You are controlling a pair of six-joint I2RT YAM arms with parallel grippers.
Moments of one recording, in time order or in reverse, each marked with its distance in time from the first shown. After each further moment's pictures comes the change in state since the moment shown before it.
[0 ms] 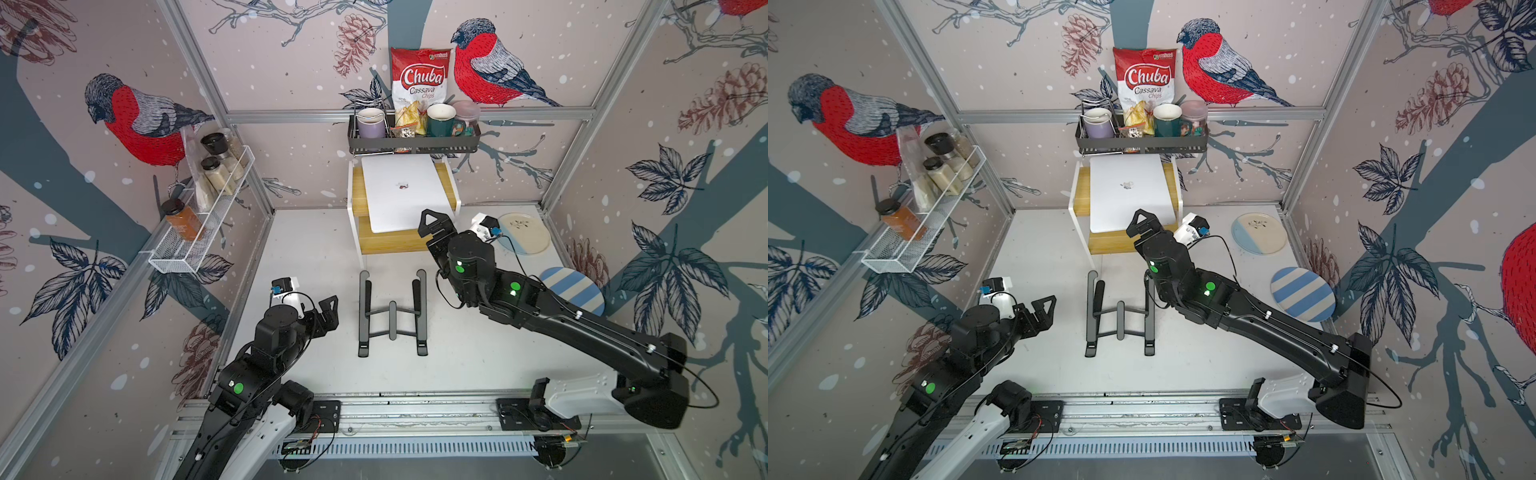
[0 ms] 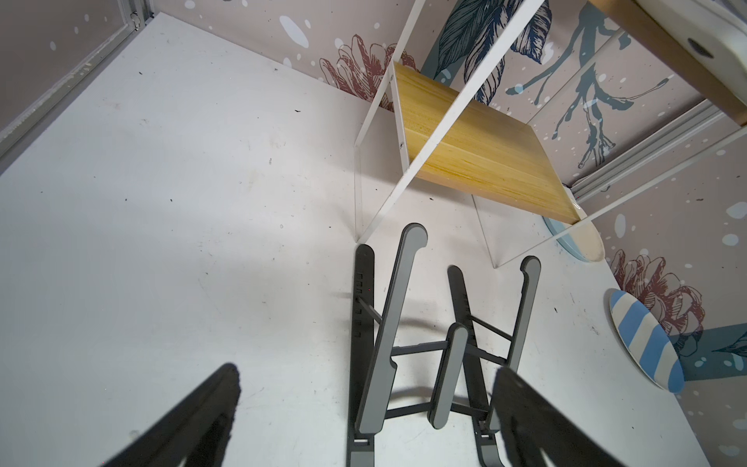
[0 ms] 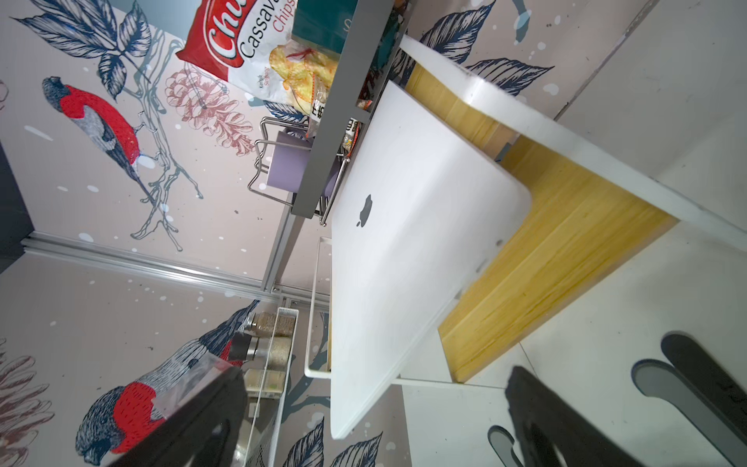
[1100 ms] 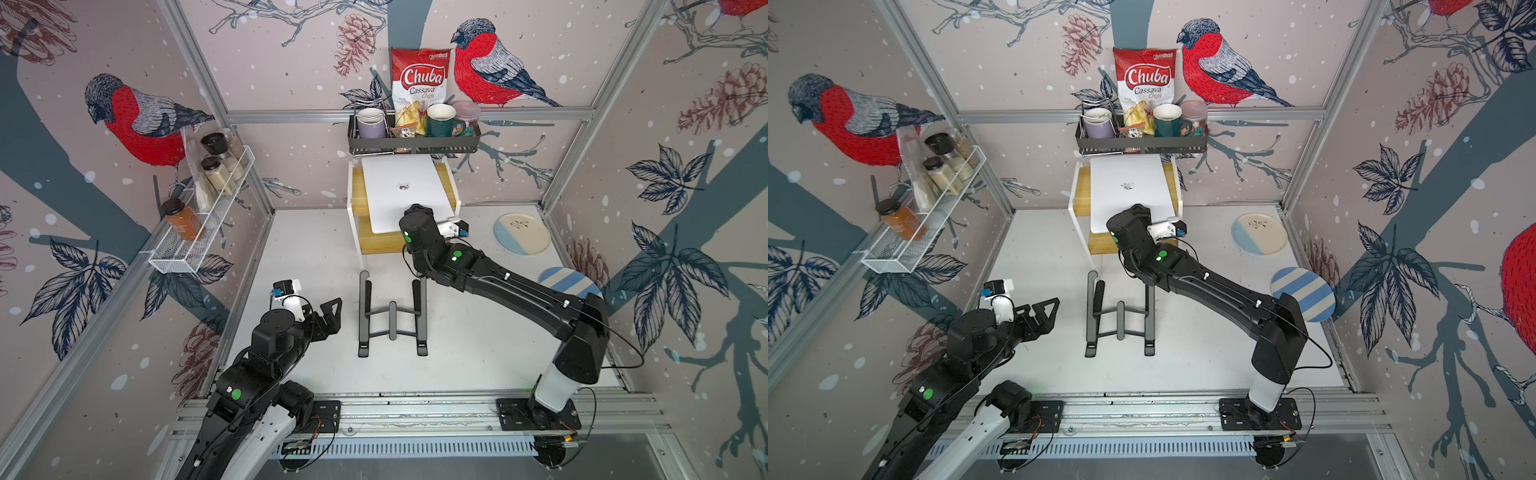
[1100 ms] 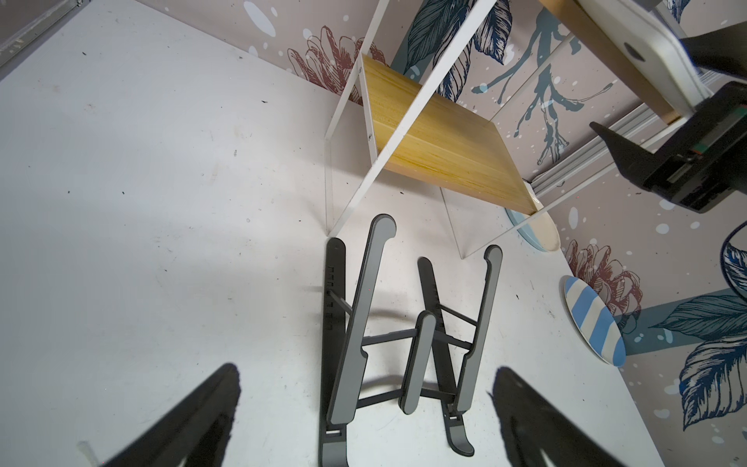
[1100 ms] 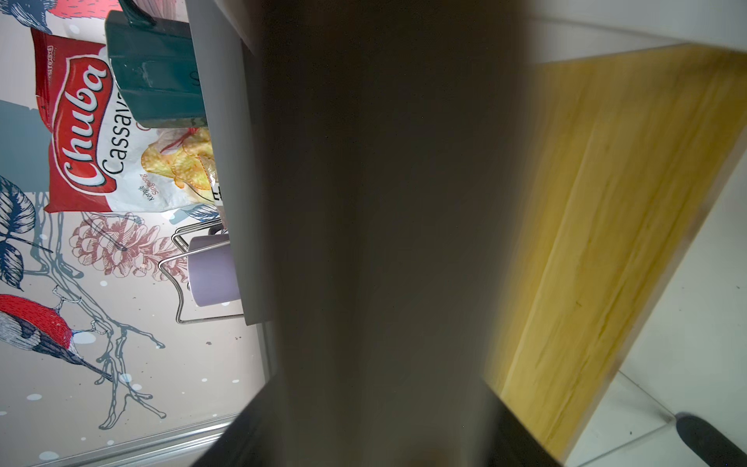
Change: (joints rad) left arm 0.000 -0.047 -0.026 0.023 0.080 -0.023; right arm -0.119 0.432 0.298 -0.053 0.064 0.525
